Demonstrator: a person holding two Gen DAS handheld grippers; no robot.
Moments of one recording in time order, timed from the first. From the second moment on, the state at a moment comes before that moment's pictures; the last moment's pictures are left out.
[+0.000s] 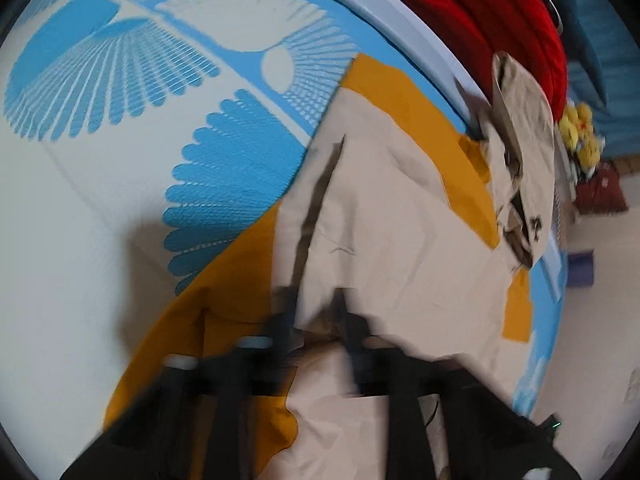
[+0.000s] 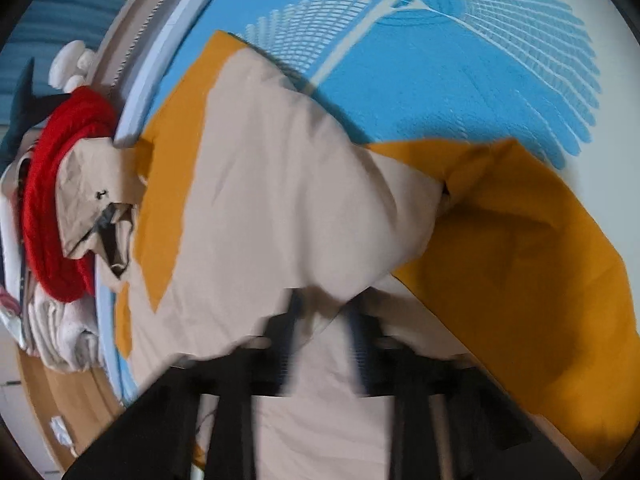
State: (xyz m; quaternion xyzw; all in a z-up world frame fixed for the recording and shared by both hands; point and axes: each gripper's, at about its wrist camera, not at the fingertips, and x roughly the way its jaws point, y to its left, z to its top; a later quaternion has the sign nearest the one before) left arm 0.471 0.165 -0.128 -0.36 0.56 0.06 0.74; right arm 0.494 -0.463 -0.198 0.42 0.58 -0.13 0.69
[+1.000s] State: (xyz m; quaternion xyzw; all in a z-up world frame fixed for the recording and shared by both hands) left arm 0.470 0.076 -0.087 -0.09 0.56 0.07 0.82; right arm 0.534 -0.390 -0.119 0.17 0.54 -0.05 0.82
